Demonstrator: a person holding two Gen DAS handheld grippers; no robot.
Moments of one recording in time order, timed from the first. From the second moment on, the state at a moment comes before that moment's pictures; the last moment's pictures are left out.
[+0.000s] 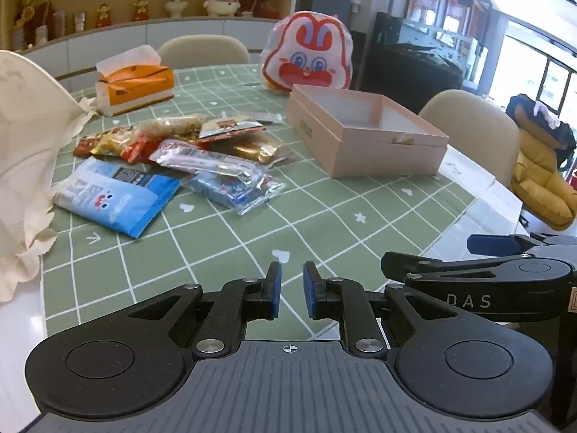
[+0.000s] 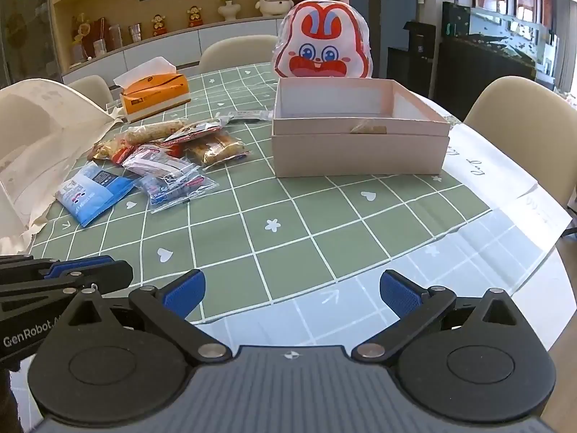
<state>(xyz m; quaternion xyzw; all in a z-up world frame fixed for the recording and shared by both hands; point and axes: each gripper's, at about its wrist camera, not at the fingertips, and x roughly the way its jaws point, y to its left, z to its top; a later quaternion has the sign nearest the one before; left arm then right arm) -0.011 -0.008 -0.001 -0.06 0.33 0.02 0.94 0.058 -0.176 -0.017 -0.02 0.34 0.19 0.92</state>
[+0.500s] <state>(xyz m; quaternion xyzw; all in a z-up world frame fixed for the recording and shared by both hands) -0.008 -0.003 0.005 -0.07 0.33 0.01 0.94 0.058 -0.178 -0.013 -0.02 0.35 0.19 0.92</state>
